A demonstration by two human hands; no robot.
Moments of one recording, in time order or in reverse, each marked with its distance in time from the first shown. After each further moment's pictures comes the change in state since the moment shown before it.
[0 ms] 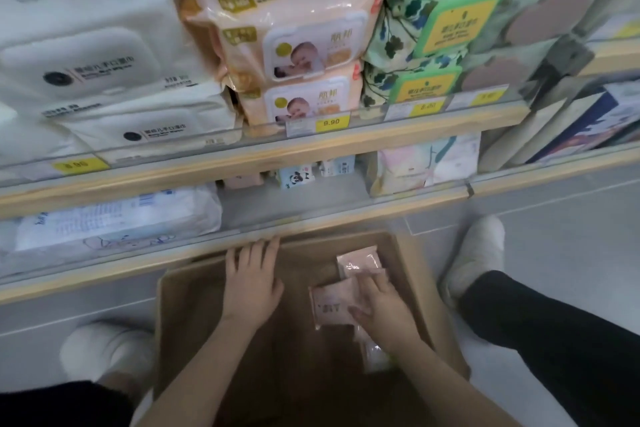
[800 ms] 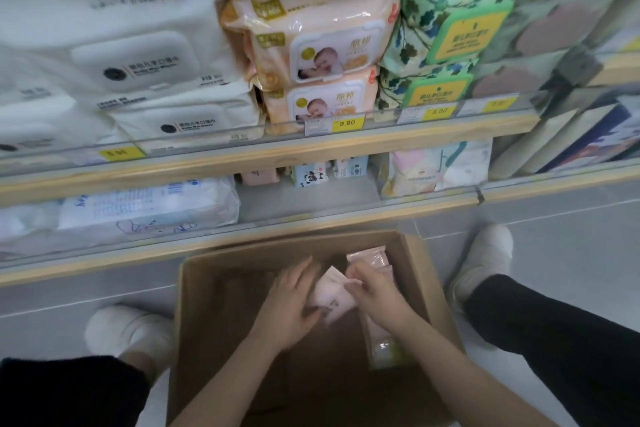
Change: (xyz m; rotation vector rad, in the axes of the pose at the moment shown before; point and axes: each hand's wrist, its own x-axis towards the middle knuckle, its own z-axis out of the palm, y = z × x) left_hand -0.038 0.032 0.001 -0.469 -0.225 0.086; right_hand 0.012 -0.029 -0.019 0.477 -0.044 -0.168
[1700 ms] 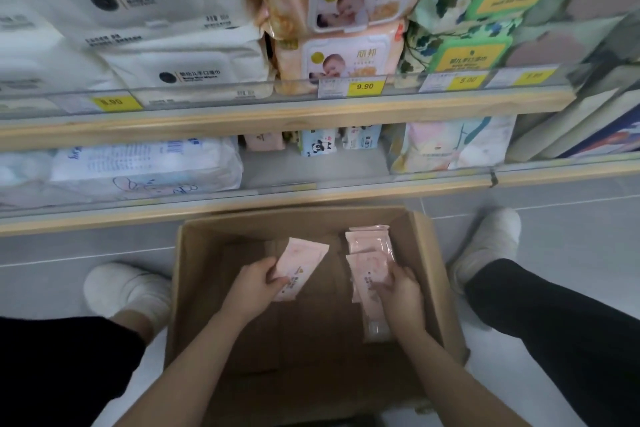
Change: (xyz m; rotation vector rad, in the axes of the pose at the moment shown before) left_hand -0.018 -0.045 0.001 -0.329 -0.007 -0.395; right_hand -0.031 0.044 0.017 -0.258 0.266 0.439
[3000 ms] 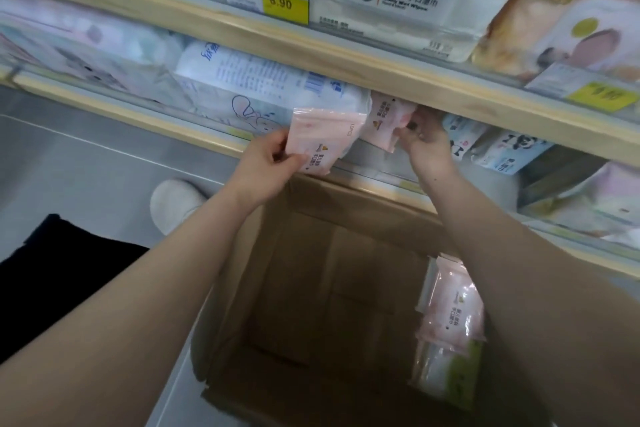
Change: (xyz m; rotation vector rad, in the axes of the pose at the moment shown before) left_hand 0.023 -0.031 -0.133 -0.642 0.477 0.065; right_hand 0.136 -0.251 0.048 0.478 -0.180 -0.426
